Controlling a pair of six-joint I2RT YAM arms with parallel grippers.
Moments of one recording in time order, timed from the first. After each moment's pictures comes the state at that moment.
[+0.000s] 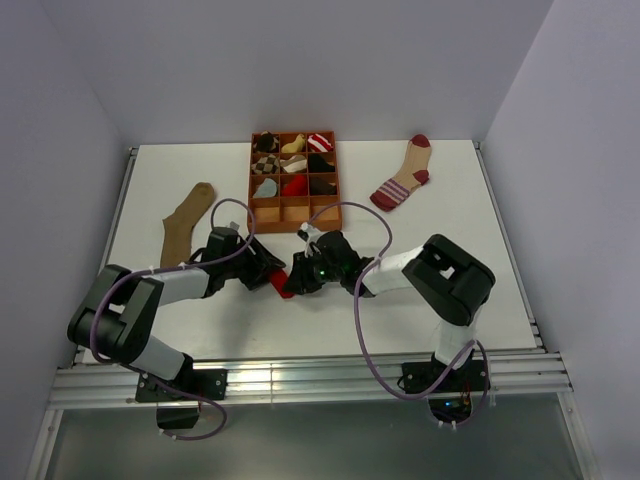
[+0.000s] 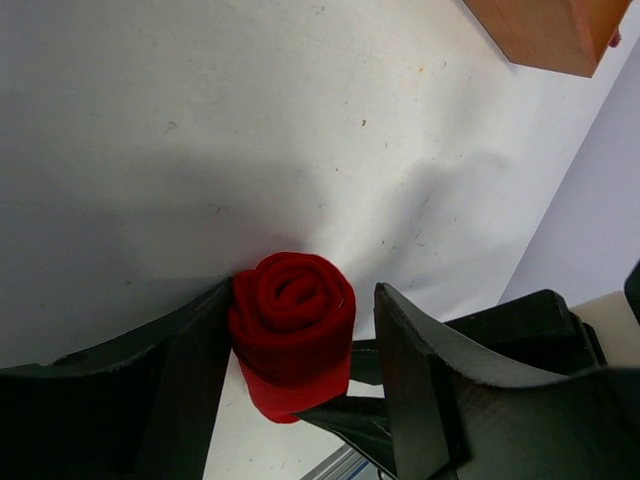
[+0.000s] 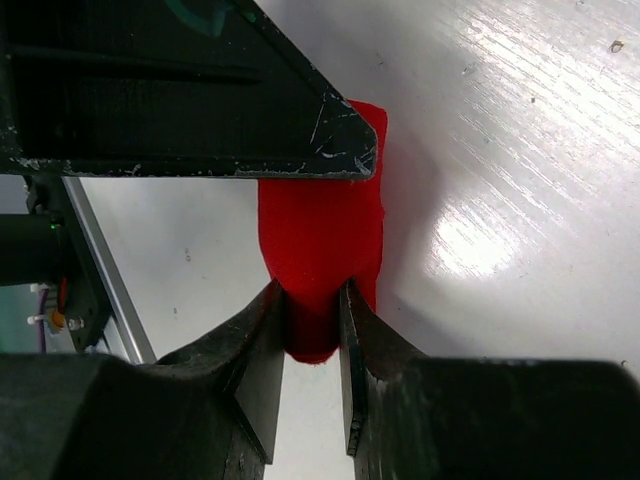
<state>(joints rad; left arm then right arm) -0.40 1.51 0.53 0.21 0.31 -1.09 0.81 1.82 0.76 0.47 -0.40 0.57</state>
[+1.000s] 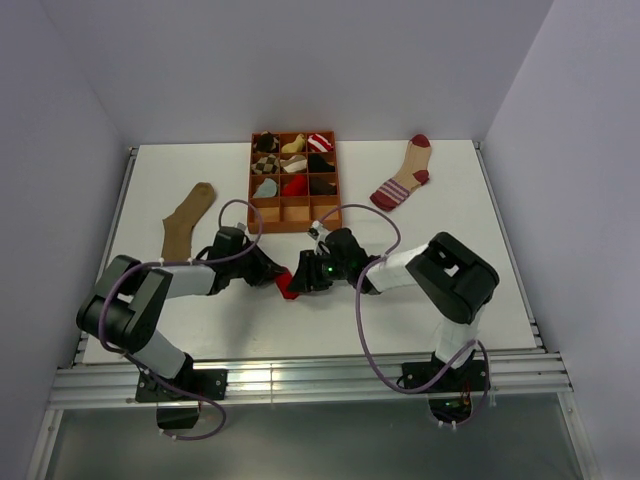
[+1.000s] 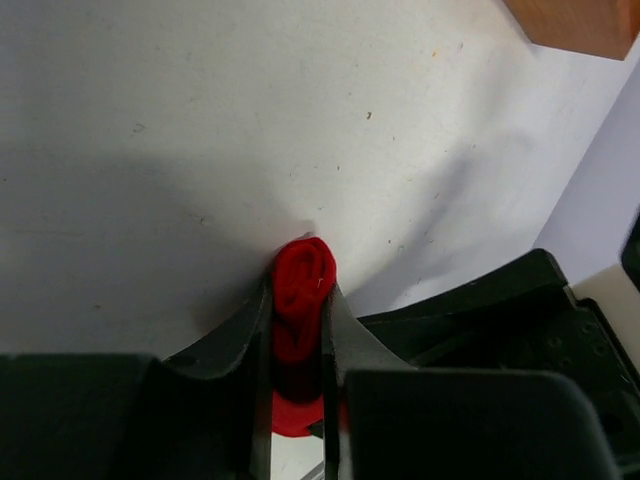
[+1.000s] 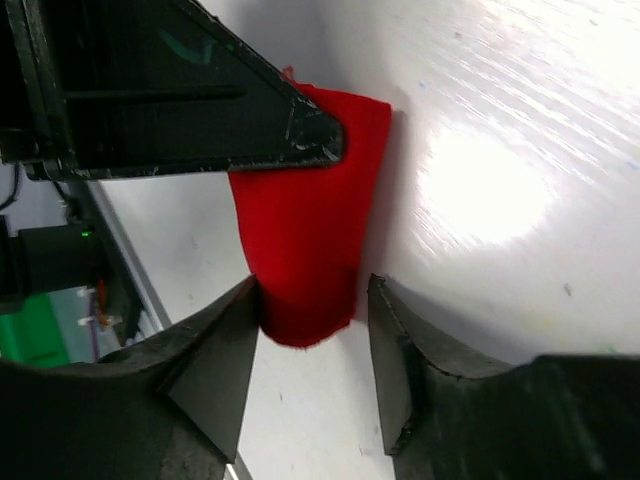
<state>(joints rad) -0.42 1.58 0.55 0.26 0.33 -1.09 0.75 1.82 0.73 0.47 -0.47 0.69</state>
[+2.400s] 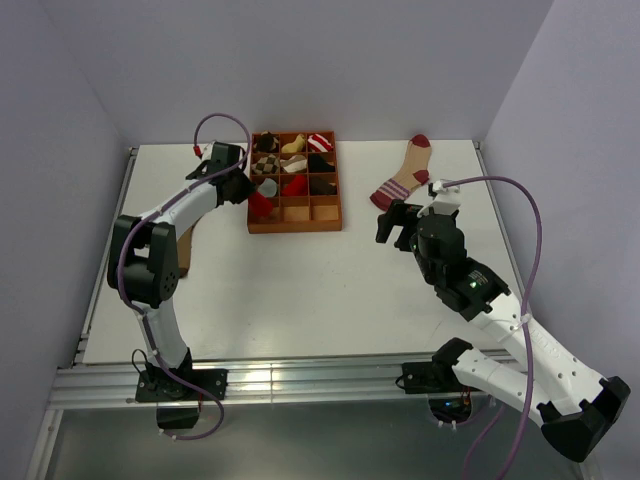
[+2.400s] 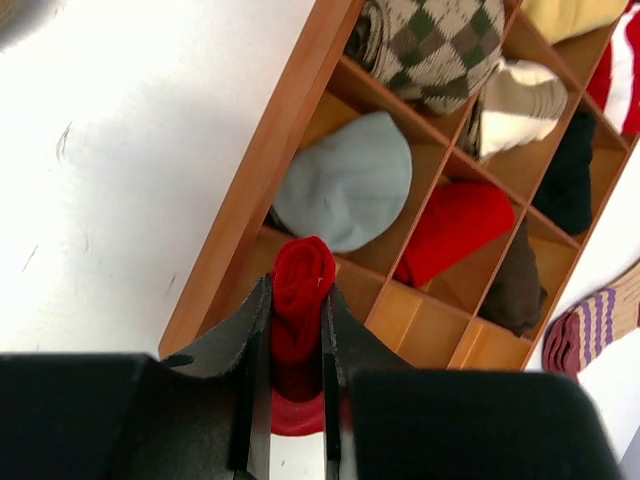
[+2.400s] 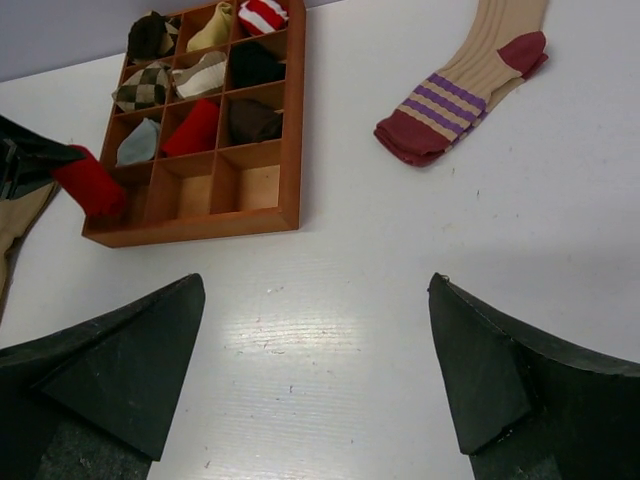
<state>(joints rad) -0.27 1.89 1.43 -0.34 -0.12 -0.89 0.61 0.81 0.84 -0.37 0.49 0.46</state>
